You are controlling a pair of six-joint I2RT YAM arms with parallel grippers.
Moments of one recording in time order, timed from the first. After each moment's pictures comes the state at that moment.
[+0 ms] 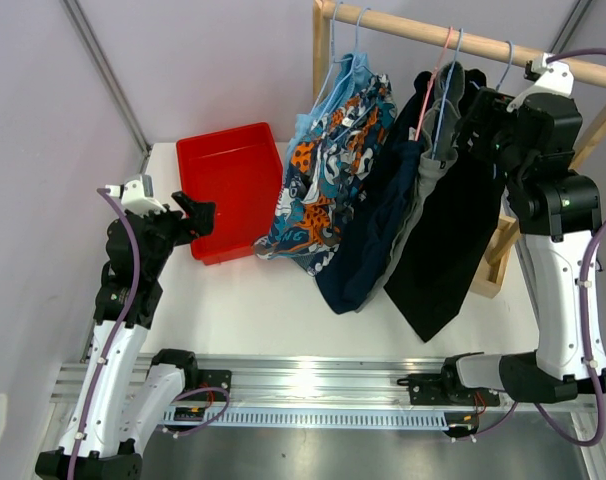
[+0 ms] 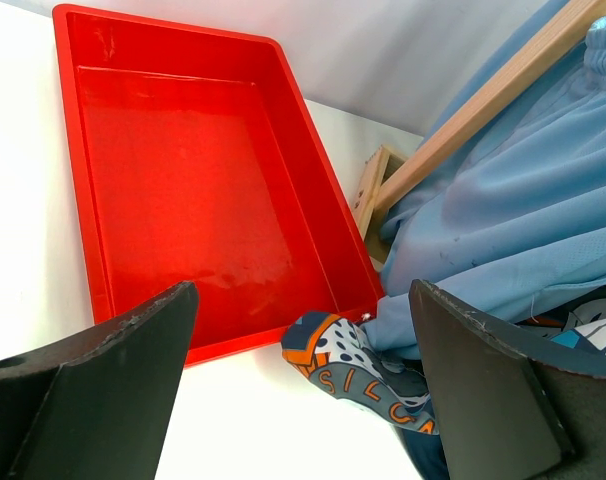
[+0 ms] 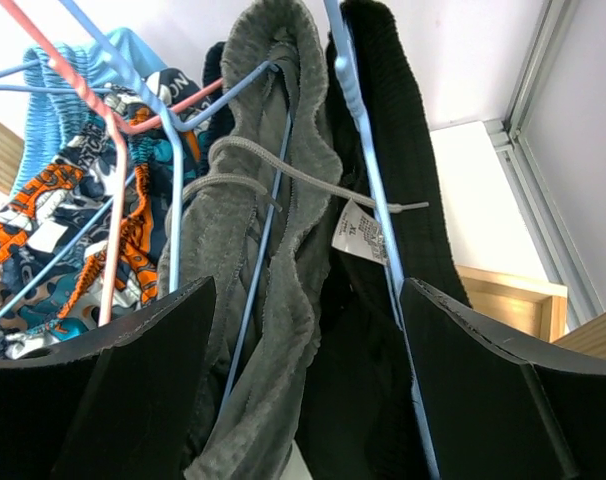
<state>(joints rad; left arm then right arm) -0.08 0.70 0.85 -0.30 0.06 -0.43 0.19 1.32 1.97 -0.86 0.25 0.26</state>
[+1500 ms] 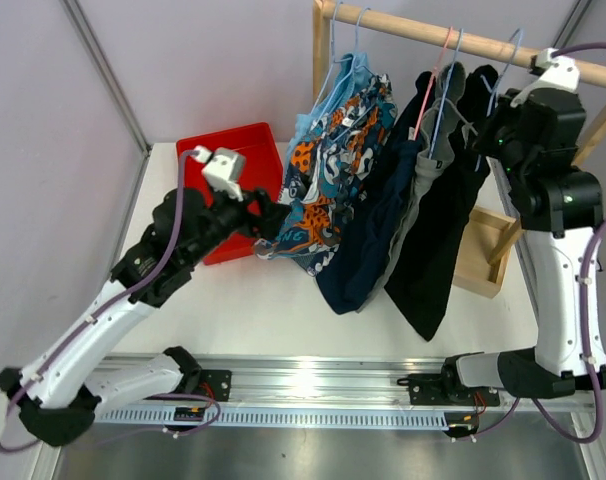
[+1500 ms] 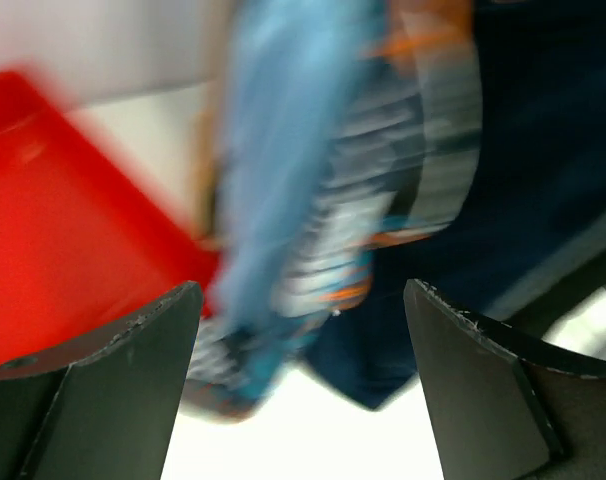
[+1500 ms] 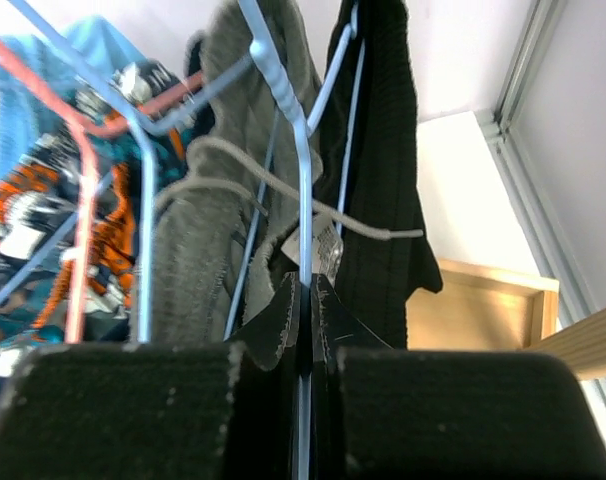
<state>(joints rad) -0.62 0.92 1.13 -0.37 -0.07 -0.26 0.18 1.34 1.96 -0.85 0.26 0.25</state>
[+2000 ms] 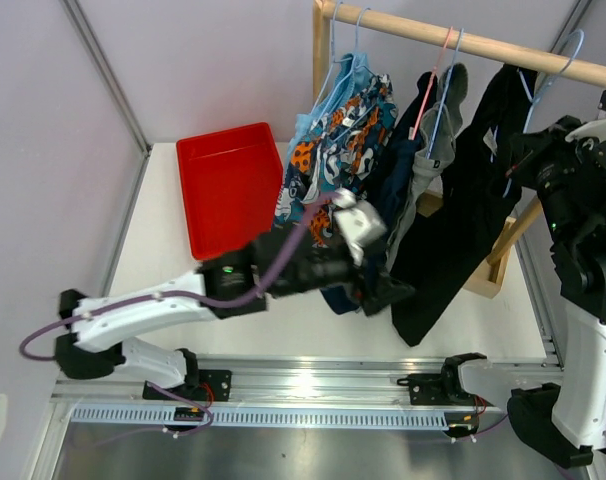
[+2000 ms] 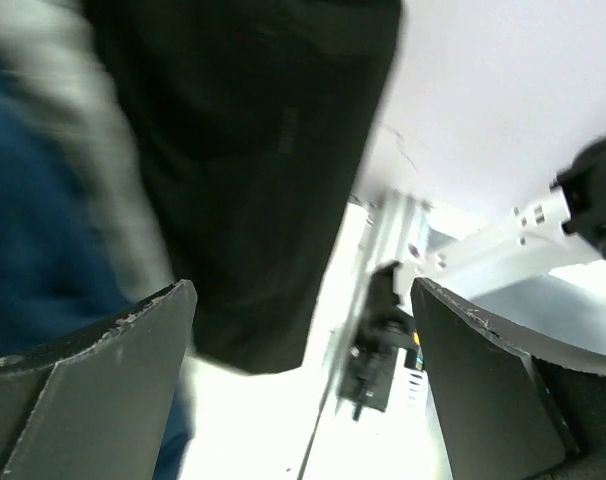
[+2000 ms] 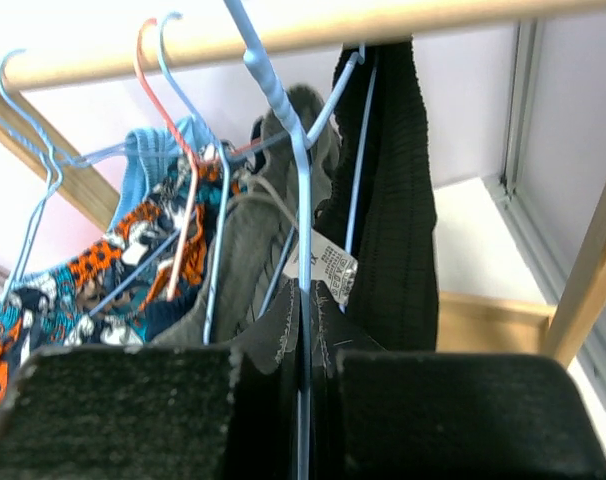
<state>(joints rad) -1.29 1.27 1.47 -0.25 -0.05 -0.18 0.18 1.13 2.01 -0.90 0.26 0.30</state>
